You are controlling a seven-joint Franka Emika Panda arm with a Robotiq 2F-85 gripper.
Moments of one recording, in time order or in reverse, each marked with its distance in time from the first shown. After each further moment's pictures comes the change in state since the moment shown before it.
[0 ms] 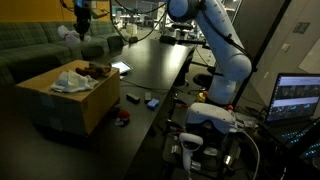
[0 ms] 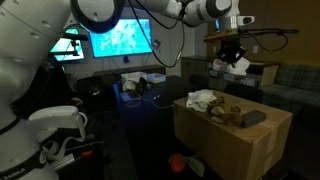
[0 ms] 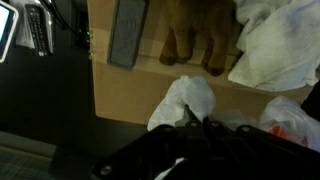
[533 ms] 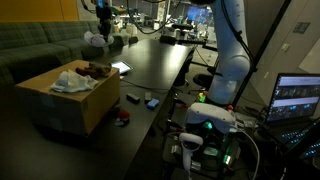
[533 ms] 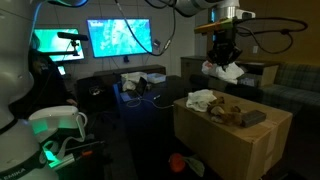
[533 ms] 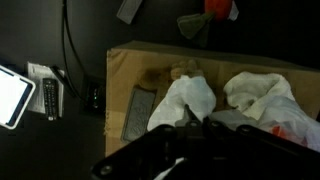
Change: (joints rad) arm -0.077 -0.286 -0.011 -0.388 0.019 -0.122 -0.045
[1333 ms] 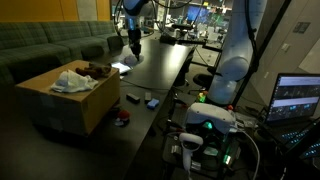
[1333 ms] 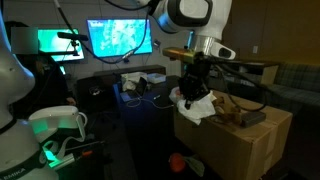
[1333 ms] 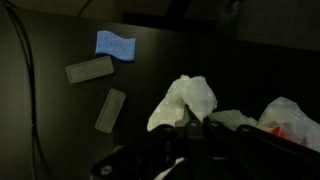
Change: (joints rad) arm -0.041 -0.324 -0.111 -0.661 0.117 0.089 -0.052
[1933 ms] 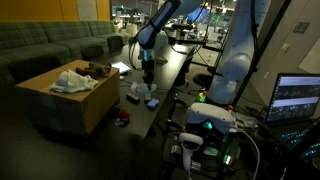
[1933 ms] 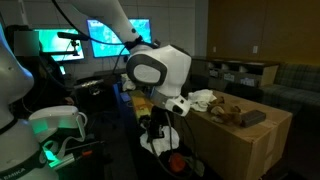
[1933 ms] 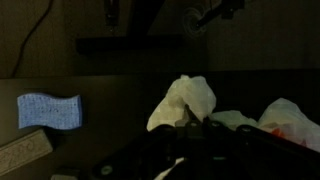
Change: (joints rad) arm 0.035 -0.039 0.009 -0.490 0.211 0.379 0.000
